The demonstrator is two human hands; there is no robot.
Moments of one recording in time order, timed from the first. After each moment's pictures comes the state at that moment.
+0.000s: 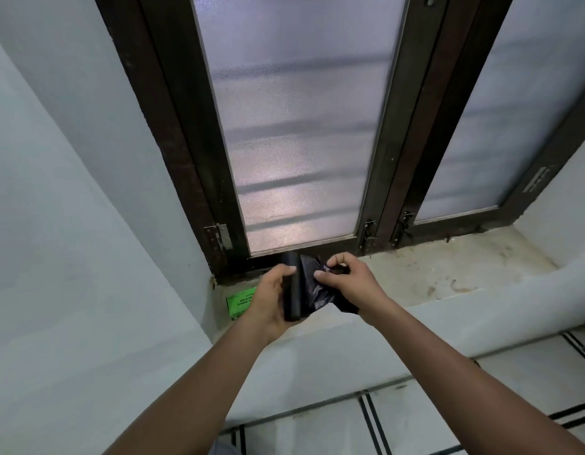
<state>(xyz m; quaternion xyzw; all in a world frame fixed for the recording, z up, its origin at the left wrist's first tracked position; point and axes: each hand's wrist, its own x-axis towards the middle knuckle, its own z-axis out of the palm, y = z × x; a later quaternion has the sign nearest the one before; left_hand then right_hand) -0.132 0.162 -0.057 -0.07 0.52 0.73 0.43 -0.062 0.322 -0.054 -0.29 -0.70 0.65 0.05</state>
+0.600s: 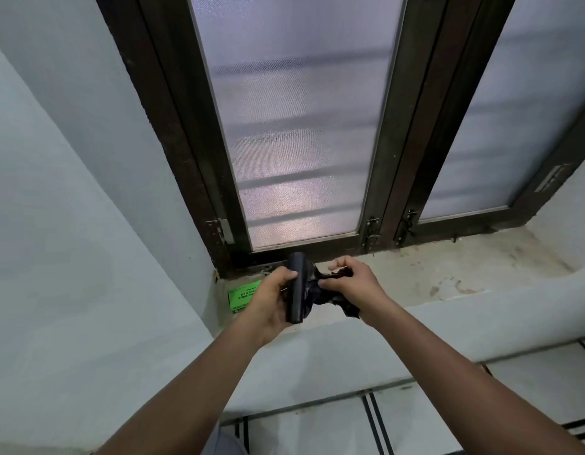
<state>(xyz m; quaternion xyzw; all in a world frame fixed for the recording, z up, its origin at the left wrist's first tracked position) -0.120 0.158 -0.061 -0.08 0.56 0.72 0.41 -0.053 0.330 -0.058 -0.31 -0.69 0.66 0.02</state>
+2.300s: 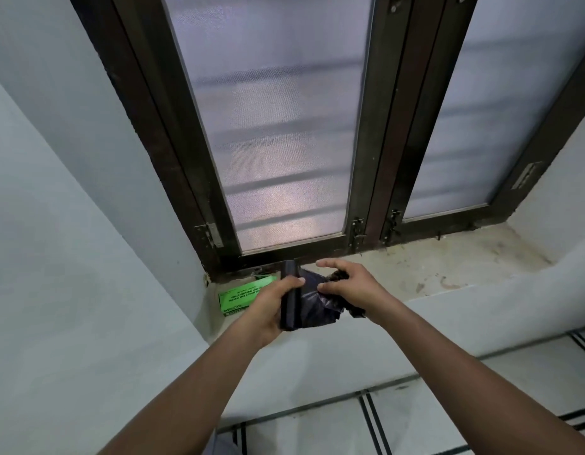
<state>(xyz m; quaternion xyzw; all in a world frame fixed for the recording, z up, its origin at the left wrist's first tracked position) -0.103 0.176 -0.062 -0.05 0.60 0.68 0.42 -0.029 0.351 -0.045 -0.24 -0.75 0.62 -0.02</state>
